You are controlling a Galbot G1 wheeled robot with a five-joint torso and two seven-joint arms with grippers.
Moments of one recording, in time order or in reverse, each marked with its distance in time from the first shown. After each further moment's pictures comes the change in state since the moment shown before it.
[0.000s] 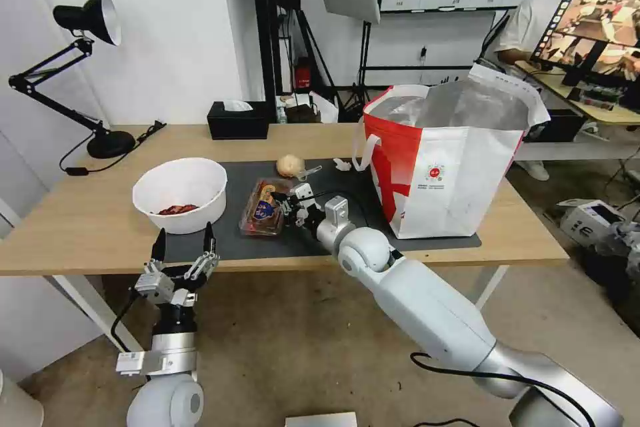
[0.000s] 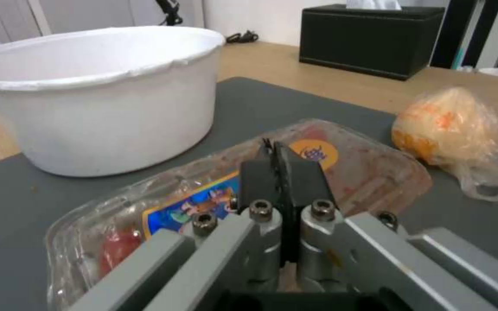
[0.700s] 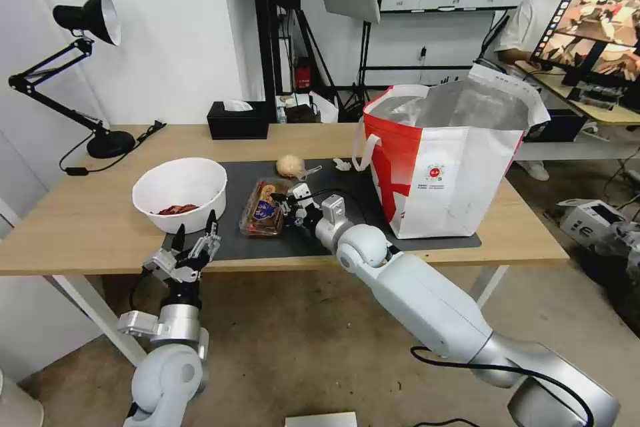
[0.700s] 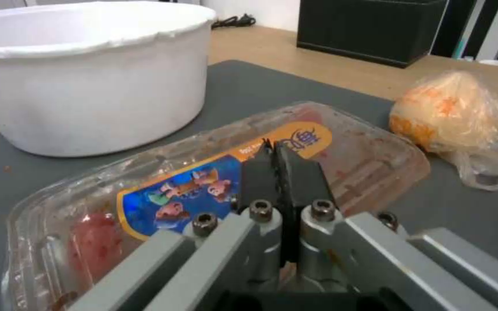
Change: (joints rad) left arm -0.096 0.115 0.051 0.003 -0.405 0.231 -0.102; right arm 0.030 -0.004 -0.030 -0.038 0.000 -0.007 0.001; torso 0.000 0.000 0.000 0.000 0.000
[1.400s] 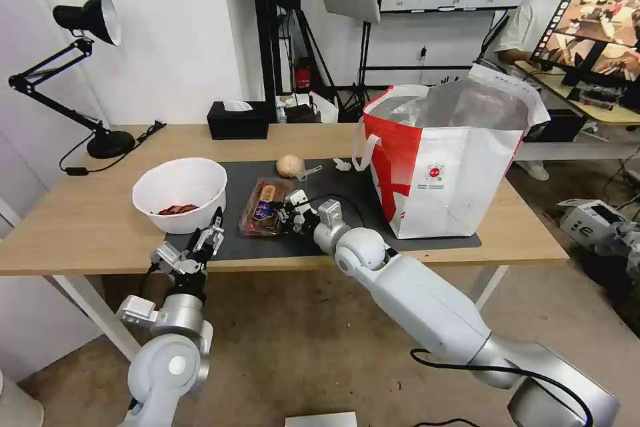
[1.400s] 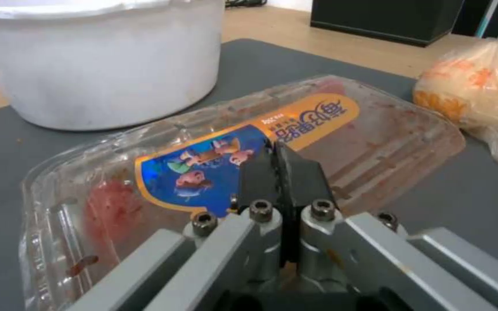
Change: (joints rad) left arm -0.015 0.004 -0.001 -0.081 -0.223 0.210 -0.129; right arm -0.002 0.003 -0.015 -0.008 0.000 -0.024 -0.016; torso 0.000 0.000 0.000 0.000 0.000
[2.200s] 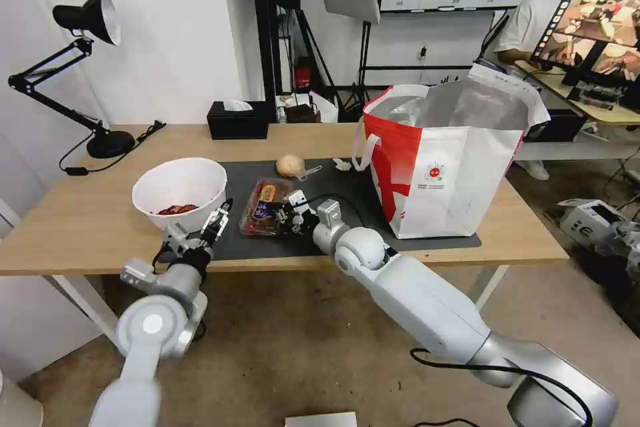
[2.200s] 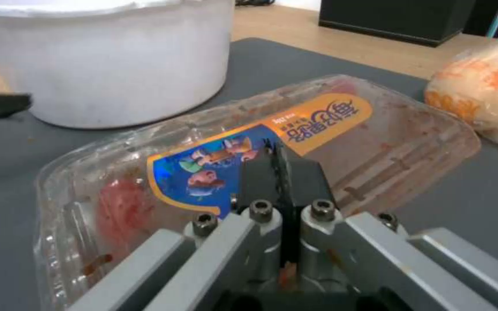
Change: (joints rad) left arm -0.201 0.028 -0.042 0.055 -0.330 0.276 -0.241; right arm 0.005 0.001 -0.004 -0.003 0.000 -0.002 -0.020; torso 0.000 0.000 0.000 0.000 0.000
